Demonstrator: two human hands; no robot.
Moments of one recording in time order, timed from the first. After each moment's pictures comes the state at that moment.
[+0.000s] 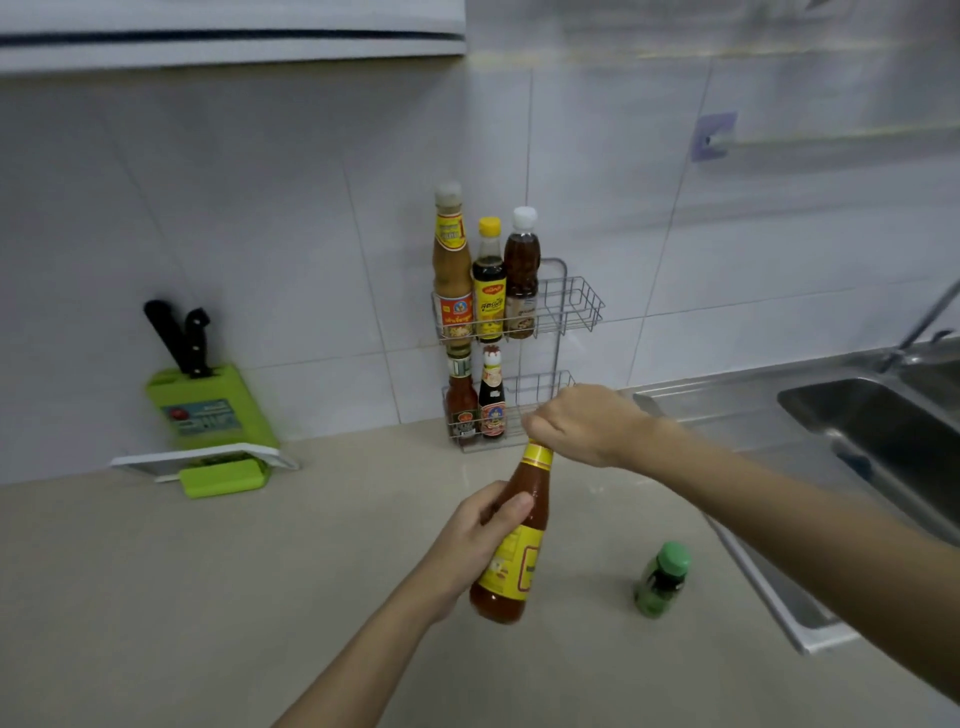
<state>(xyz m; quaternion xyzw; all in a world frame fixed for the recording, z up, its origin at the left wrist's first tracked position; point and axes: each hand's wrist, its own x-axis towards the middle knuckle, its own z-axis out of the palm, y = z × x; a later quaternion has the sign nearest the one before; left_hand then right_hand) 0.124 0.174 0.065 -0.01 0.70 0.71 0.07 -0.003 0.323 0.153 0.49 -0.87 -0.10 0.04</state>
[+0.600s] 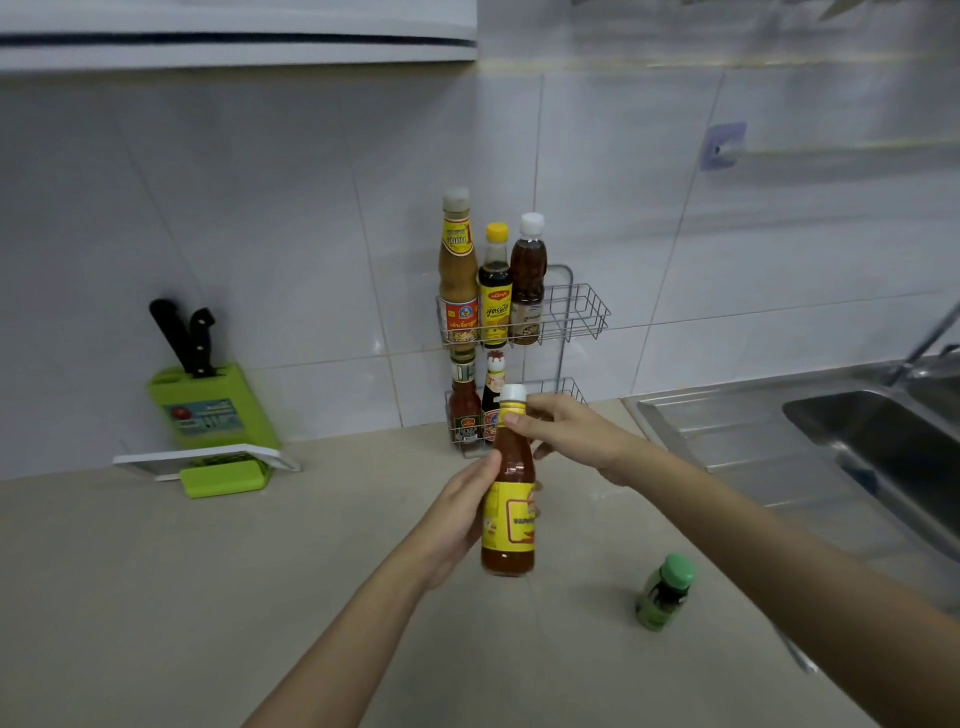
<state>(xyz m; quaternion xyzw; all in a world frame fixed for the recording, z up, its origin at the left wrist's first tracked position) 0.094 0.162 0.075 -0.05 0.62 0.78 0.10 -0.003 0.308 0.128 0.24 -0.79 0.50 -0.25</state>
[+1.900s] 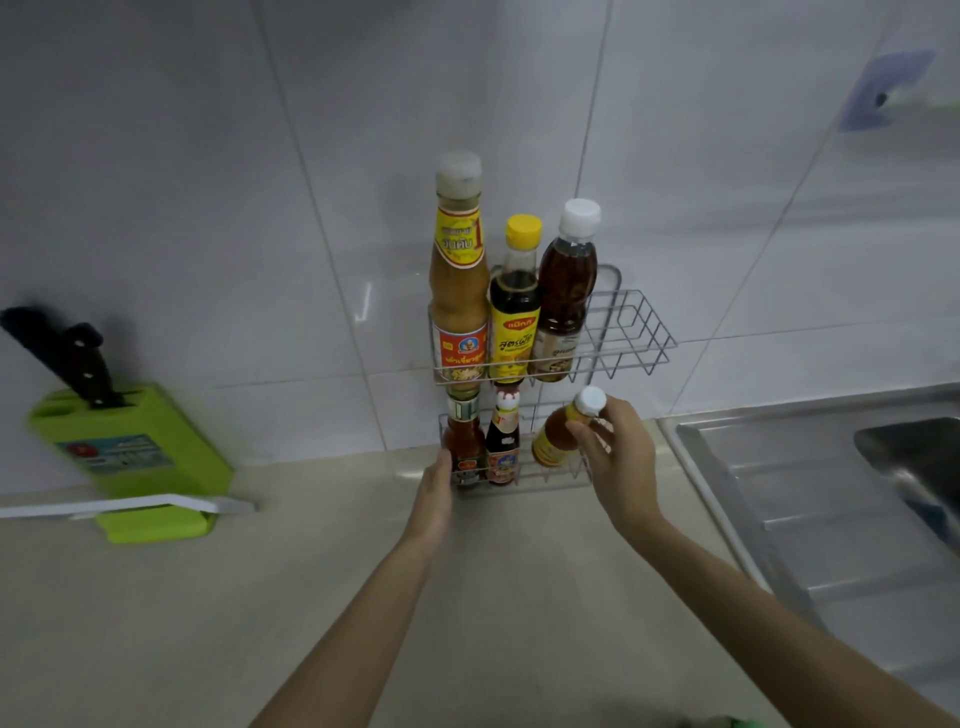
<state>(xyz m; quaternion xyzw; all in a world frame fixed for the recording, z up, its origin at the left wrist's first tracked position) -0.088 0.098 -0.032 -0.27 0.63 0.73 0.04 -0.146 0.295 0.024 0.14 -0.81 0.55 0.13</state>
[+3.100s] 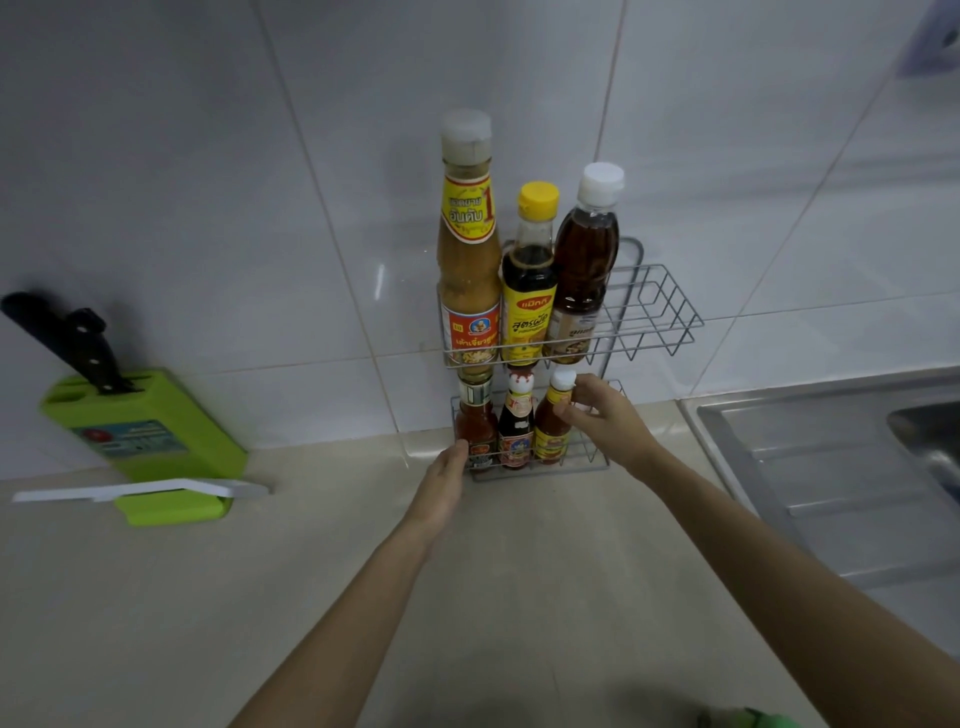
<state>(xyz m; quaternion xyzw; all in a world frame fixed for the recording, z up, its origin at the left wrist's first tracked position) -0.086 0.085 -0.032 -0.25 0.69 0.68 0.08 -0.206 0.286 -0.002 0.17 -0.84 0.50 -0.10</state>
